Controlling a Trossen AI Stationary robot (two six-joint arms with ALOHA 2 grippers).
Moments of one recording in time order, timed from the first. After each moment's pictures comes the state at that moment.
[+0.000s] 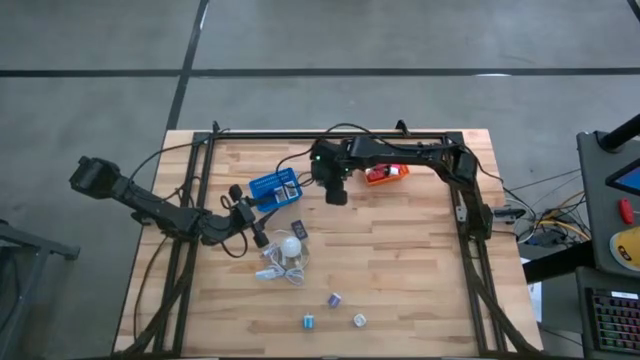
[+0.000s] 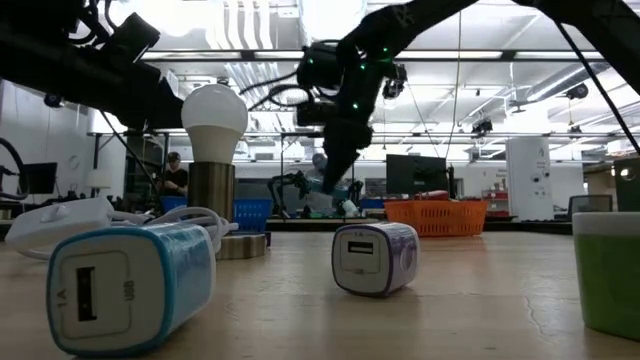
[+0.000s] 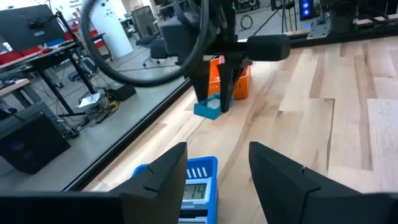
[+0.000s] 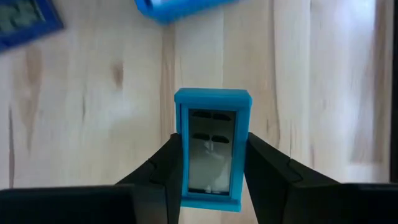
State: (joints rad) left arm -0.33 1.08 0.22 0.54 -0.88 0.05; right arm -0.30 2.08 1.70 -0.79 0.00 -0.31
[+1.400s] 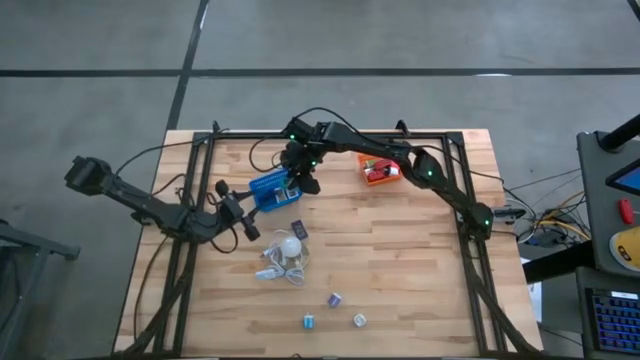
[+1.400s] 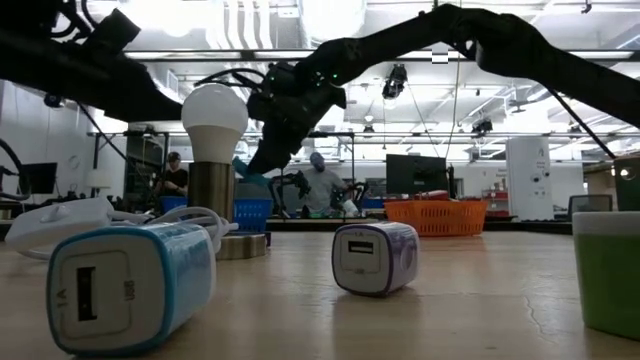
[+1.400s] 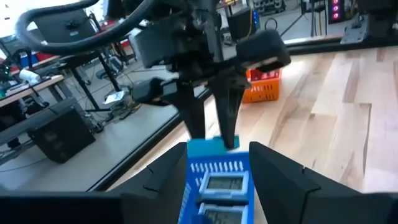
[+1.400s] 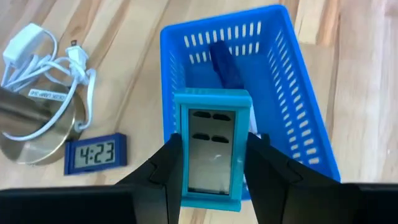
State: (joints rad) left arm -0.37 0.85 0.19 0.36 -1.02 0.05; right arm -0.37 2.48 2.34 -0.88 -0.55 -0.44
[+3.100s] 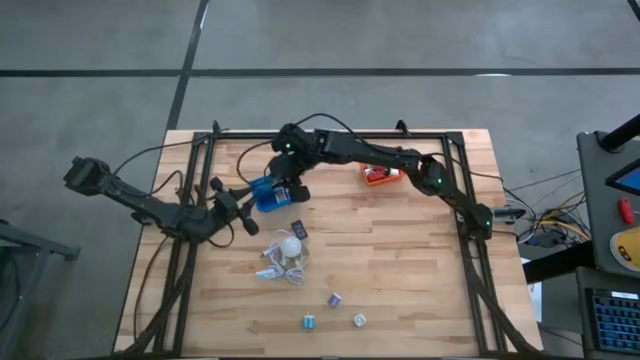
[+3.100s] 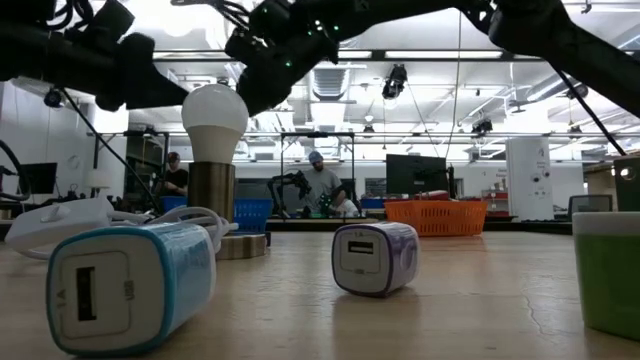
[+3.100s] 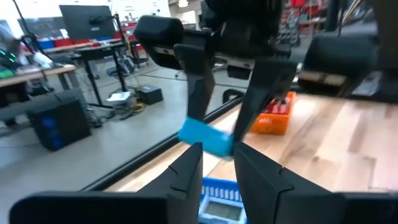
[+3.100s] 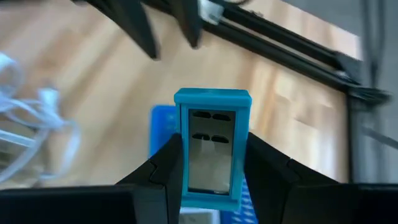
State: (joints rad) left arm -0.36 0.82 0.17 0.51 -1.07 0.00; right arm -0.25 2.38 2.33 -0.72 -0.29 -0.53
